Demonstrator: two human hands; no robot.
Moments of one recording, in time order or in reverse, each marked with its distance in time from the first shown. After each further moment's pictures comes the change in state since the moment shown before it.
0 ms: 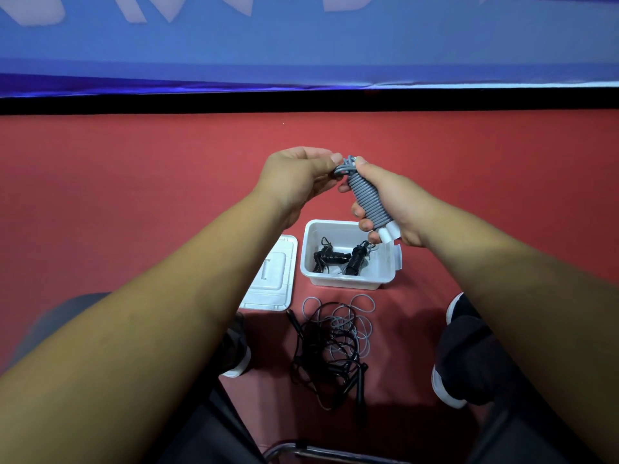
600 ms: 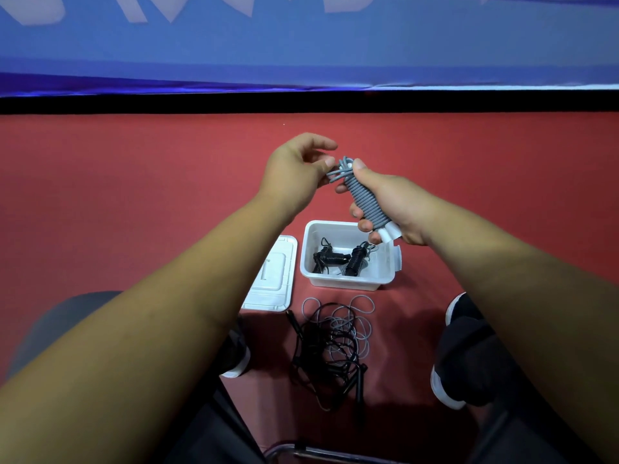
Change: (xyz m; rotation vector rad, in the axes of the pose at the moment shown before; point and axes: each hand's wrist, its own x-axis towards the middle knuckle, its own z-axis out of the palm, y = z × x) left_hand 0.007 -0.003 -0.004 0.412 0.024 0.300; right_hand 0.001 -0.002 -0.002 -0.030 -0.038 -0.046
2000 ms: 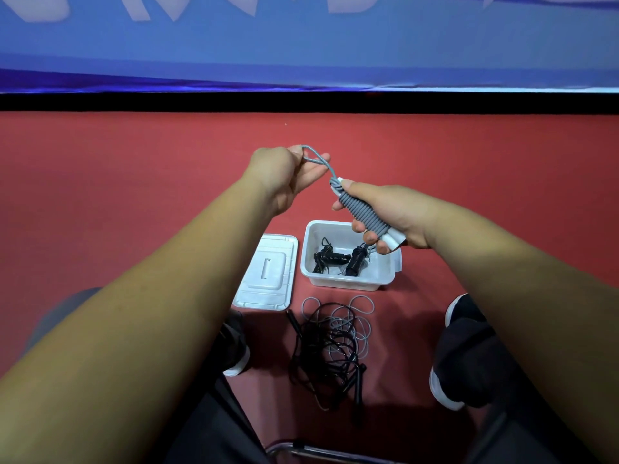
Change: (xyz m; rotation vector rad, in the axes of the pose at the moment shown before) left_hand 0.020 0.004 -0.017 -0.651 0.126 -0.428; right_hand -0.002 -0.001 0.000 -0.155 -0.067 0.142
